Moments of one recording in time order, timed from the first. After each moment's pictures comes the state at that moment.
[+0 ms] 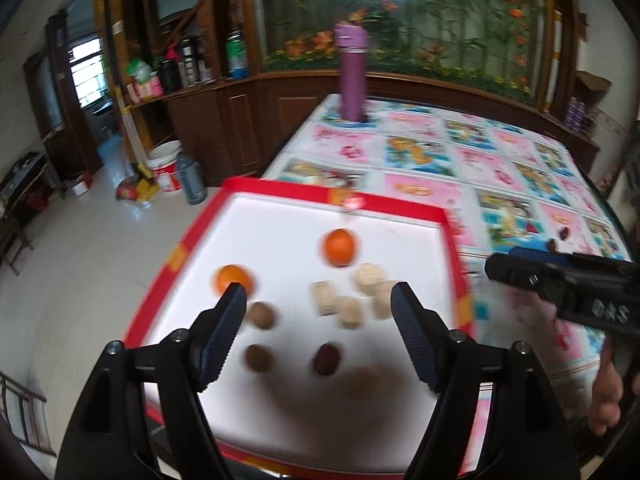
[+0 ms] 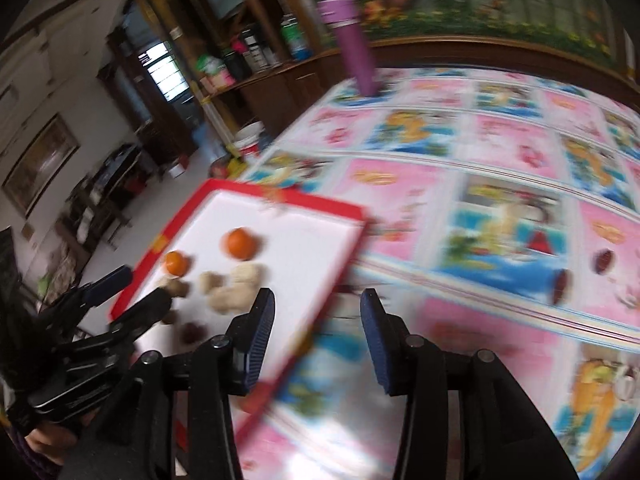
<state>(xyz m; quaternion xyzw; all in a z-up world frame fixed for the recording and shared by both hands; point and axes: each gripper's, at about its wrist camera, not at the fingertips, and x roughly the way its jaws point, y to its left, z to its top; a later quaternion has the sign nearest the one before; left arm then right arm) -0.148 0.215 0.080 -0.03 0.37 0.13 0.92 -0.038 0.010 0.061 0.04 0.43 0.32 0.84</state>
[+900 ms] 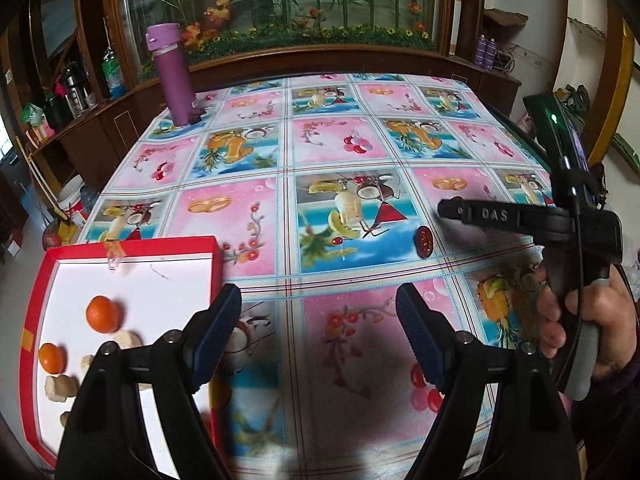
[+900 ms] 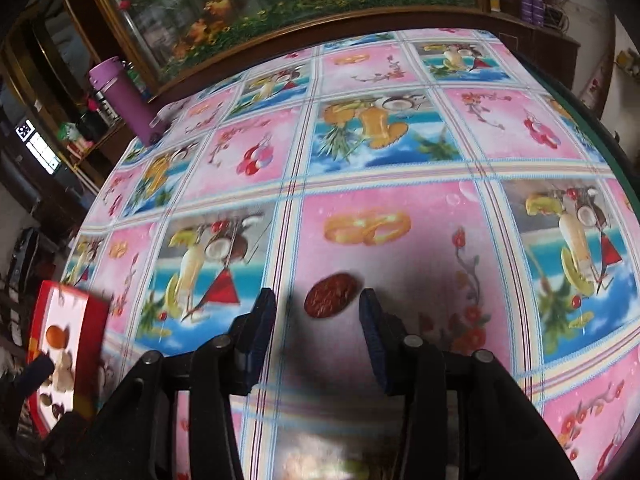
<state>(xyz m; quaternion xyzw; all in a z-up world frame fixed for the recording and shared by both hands) -0.052 0.064 0.065 0.02 0.42 -0.02 0.91 0.066 -0.129 0.017 0.08 0.46 0.10 0.88</state>
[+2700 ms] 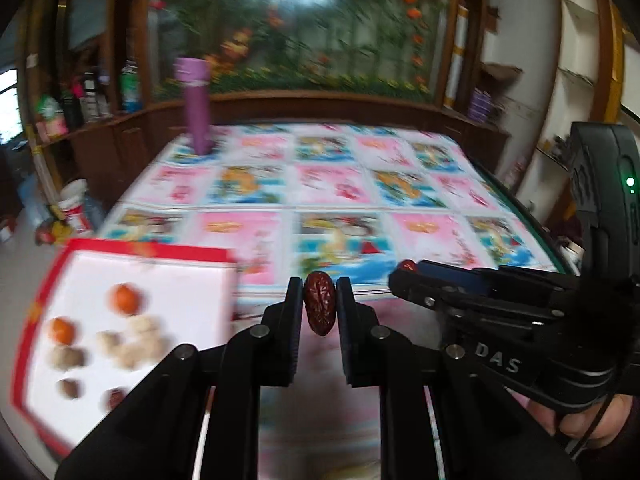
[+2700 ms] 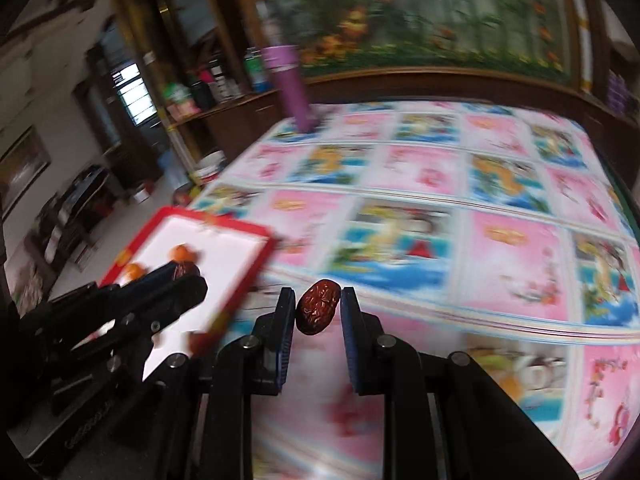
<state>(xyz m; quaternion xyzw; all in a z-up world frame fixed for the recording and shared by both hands) -0.120 0.088 0.105 -0.03 0.33 -0.01 0.94 -0.070 -0.021 0.089 0.00 0.38 0.30 0.88</state>
